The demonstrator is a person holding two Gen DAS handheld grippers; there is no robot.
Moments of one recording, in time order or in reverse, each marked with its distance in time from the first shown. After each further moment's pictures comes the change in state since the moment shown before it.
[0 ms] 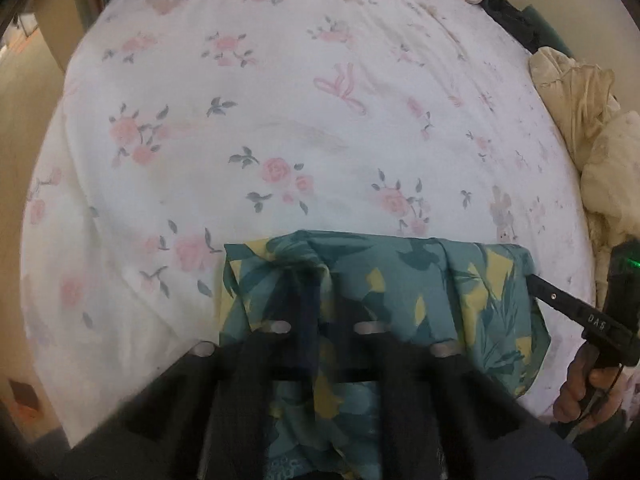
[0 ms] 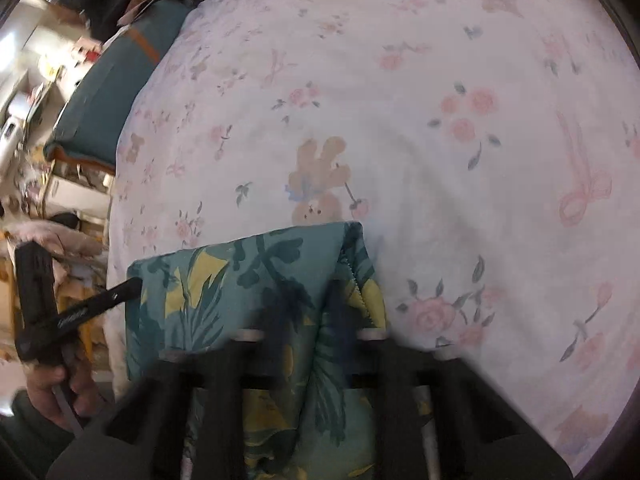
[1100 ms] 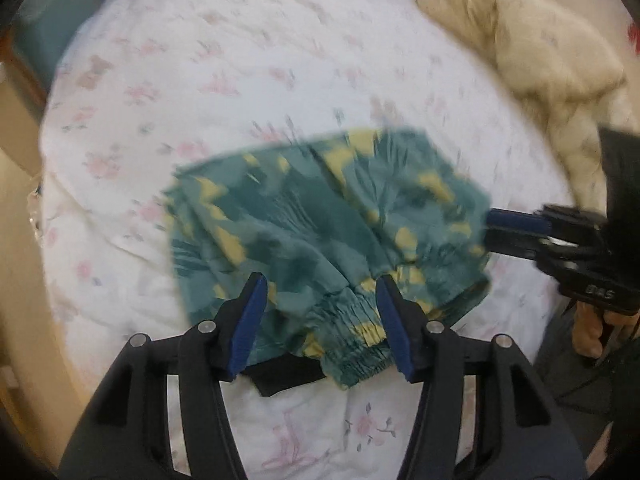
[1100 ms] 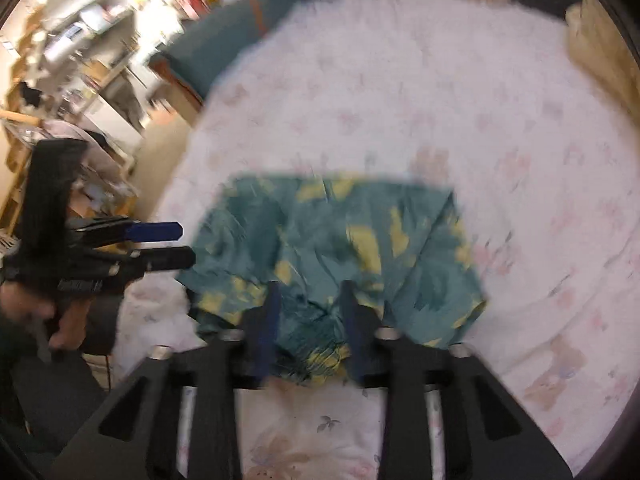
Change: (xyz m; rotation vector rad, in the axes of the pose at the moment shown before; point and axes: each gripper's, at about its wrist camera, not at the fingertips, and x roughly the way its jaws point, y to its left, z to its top) left arm -0.052 -0.071 -0.090 0.444 0.044 -0.020; right arm -0.055 0.093 -0.088 -0.329 -0.018 -0.017
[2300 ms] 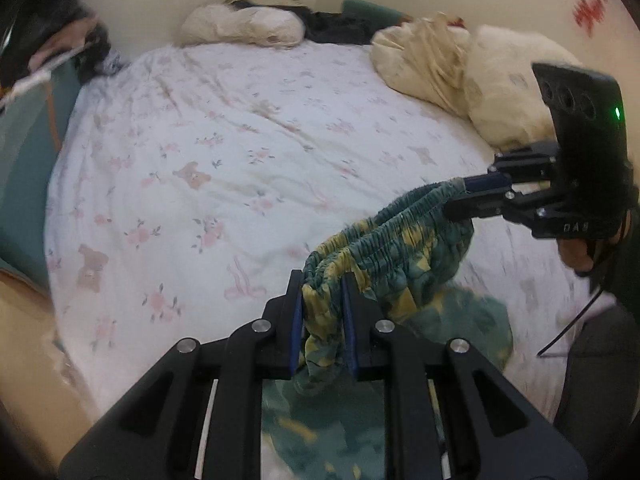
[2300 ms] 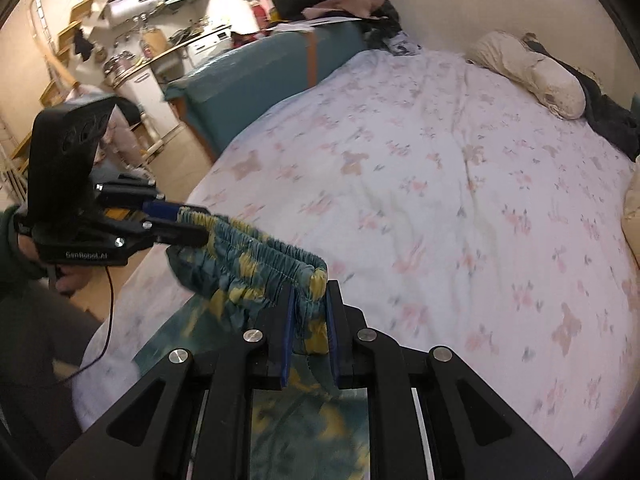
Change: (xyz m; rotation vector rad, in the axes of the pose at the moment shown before) left arm -0.058 0.033 0.135 0.265 -0.273 -0.022; right arm -0.017 -0.014 0.168 -0.344 -0.147 0.042
